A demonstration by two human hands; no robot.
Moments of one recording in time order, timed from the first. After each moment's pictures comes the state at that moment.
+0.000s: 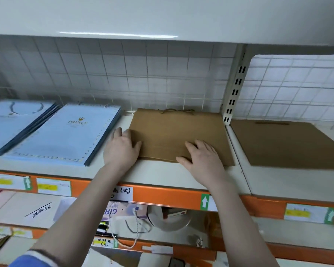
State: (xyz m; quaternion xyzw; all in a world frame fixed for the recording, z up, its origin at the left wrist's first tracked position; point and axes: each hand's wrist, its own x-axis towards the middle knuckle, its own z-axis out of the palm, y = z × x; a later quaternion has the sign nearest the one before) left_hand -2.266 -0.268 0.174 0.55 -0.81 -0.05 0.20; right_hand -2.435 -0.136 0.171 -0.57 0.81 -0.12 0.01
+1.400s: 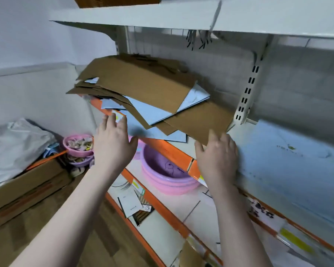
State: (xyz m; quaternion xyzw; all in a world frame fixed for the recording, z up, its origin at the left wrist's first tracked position) left_hand -1.591 -0.506 0.198 0.75 -0.61 0.11 0.26; right_hand -1.801 -0.520 0.179 -0.64 0.70 -0.33 -0.07
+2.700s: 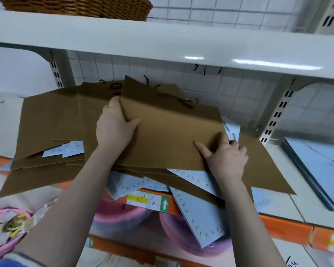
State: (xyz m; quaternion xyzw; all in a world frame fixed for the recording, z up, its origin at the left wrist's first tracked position) left_hand -1.427 -0.820 0.263 0.55 -0.72 -0.11 0.40; right_hand -1.625 -0.716 0.215 -0.37 0.91 -0.21 -0.03
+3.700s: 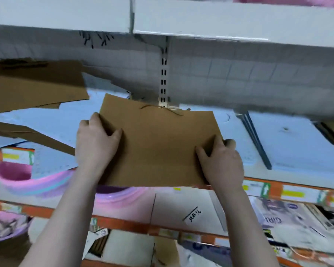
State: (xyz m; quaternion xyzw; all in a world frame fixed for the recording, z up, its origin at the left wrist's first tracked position) left_hand -1.661 -0.575 0.227 0.63 -0.68 -0.13 0.35; right_hand -1.854 -0.448 0.206 -0.39 0.89 -0.25 -0.02
